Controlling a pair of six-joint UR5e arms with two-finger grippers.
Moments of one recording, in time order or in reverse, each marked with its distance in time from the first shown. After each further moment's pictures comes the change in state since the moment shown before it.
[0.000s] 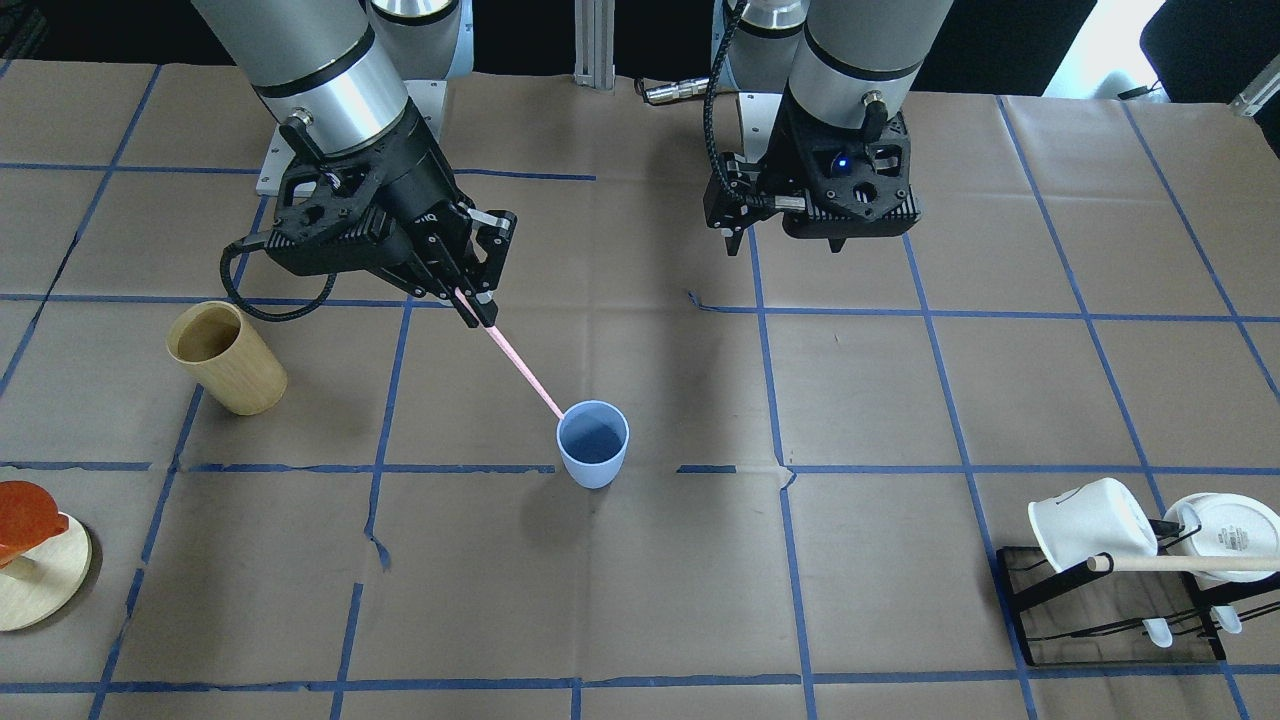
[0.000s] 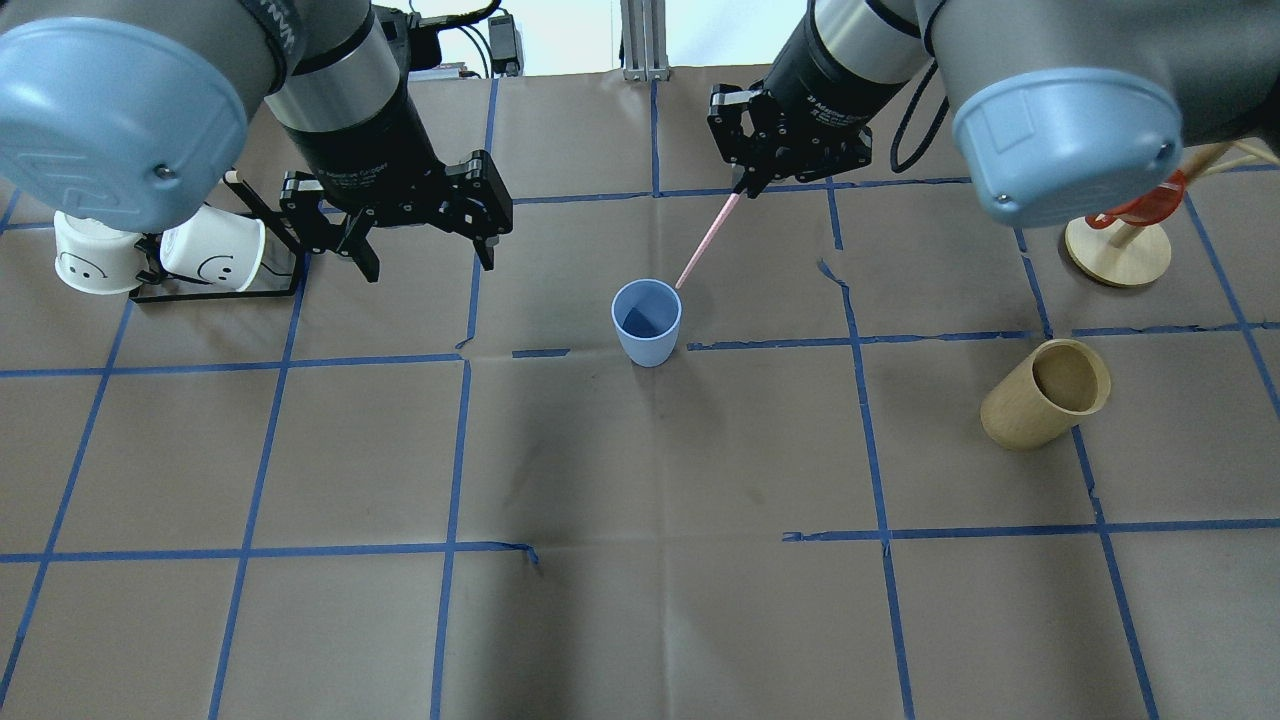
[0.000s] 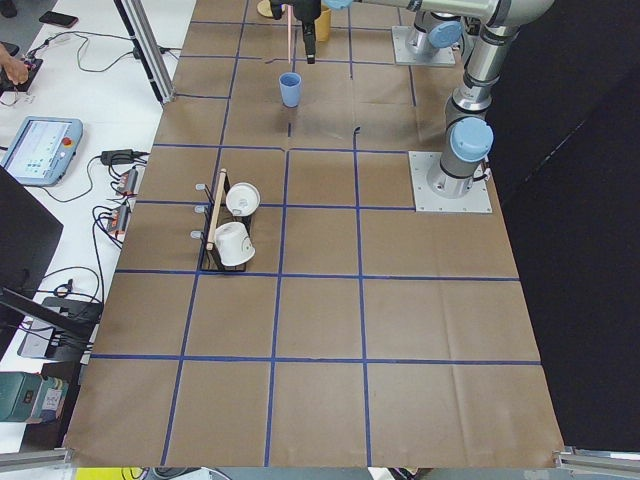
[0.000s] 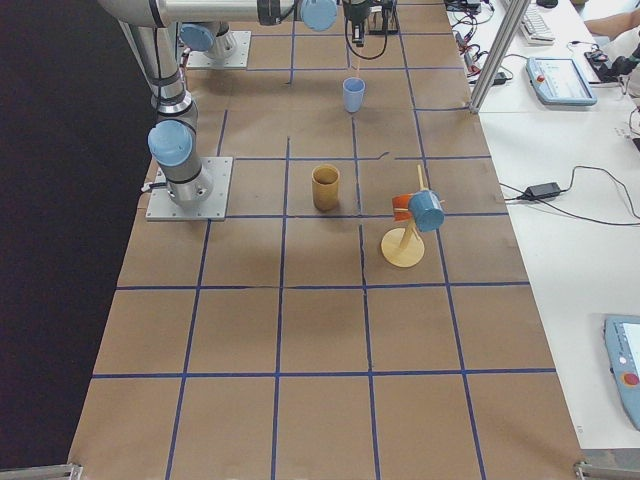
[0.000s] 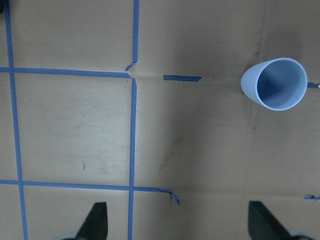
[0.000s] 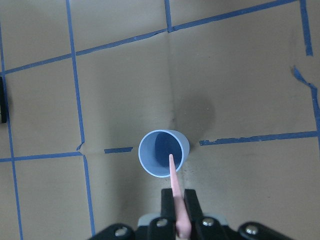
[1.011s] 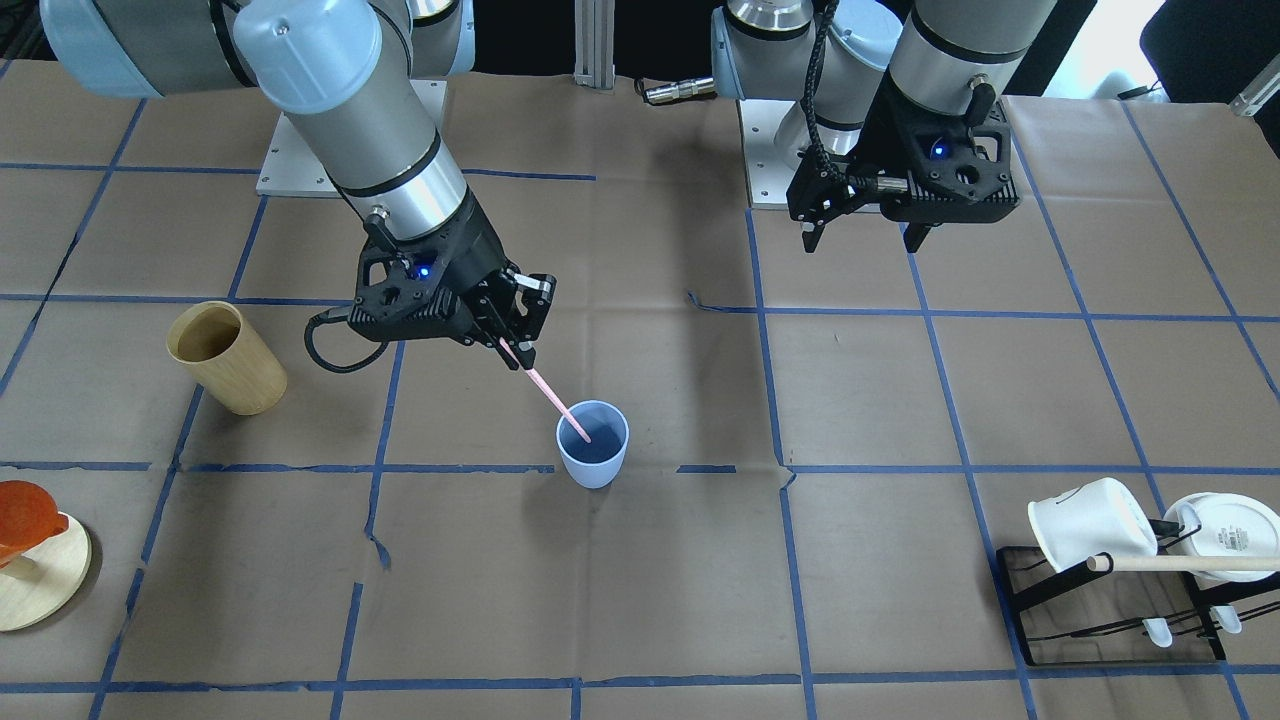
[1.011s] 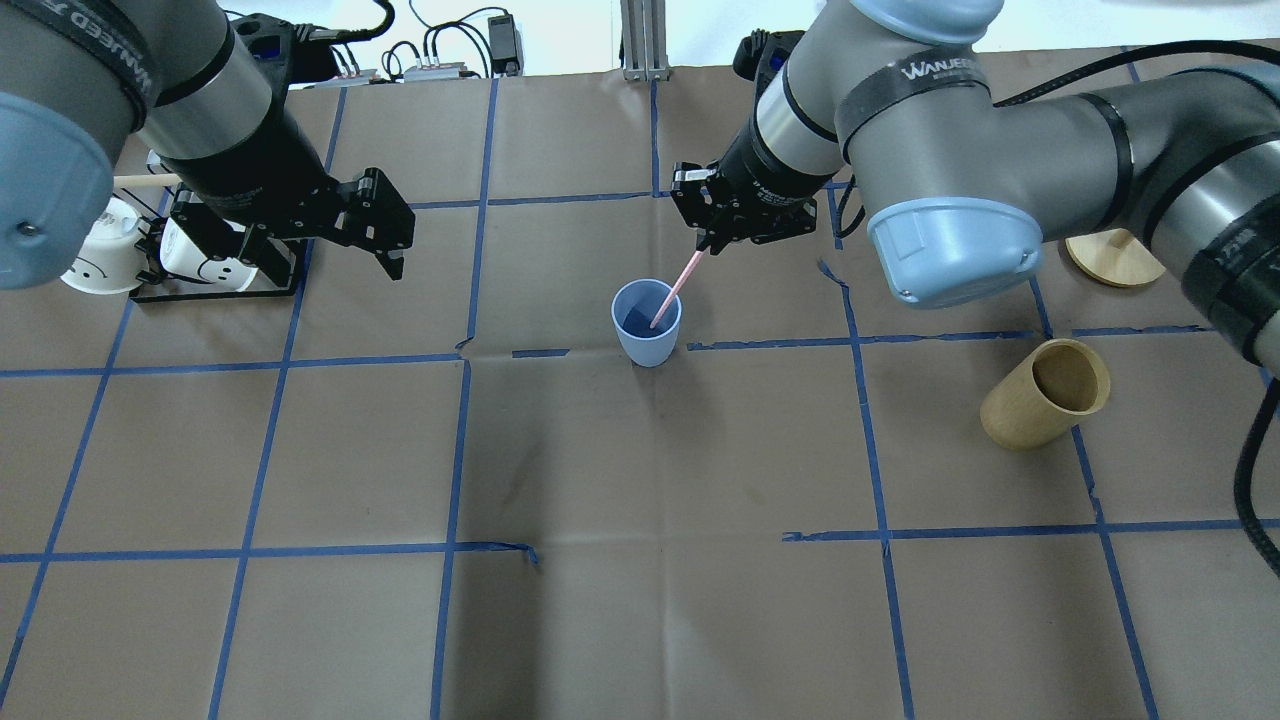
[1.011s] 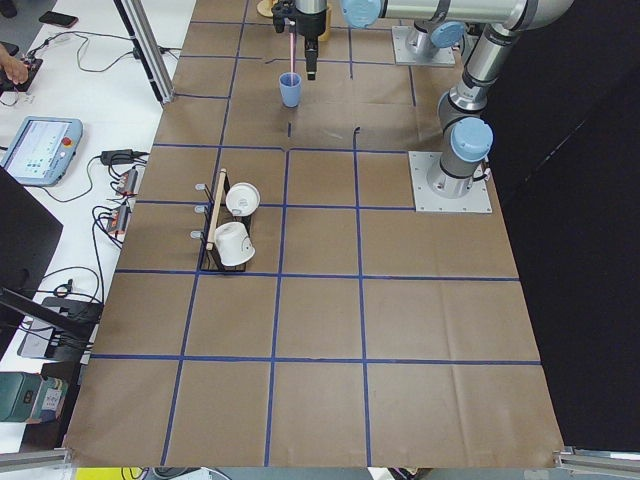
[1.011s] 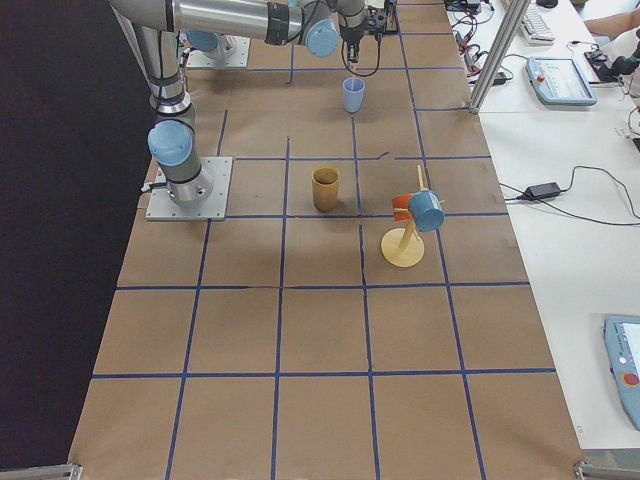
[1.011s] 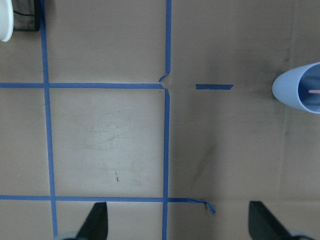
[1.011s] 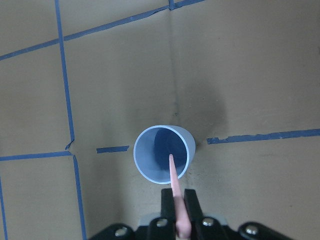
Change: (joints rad) left arm 0.130 0.092 -0.110 0.080 -0.006 0.152; right arm 0.035 0.063 0.123 -0.179 0.004 0.034
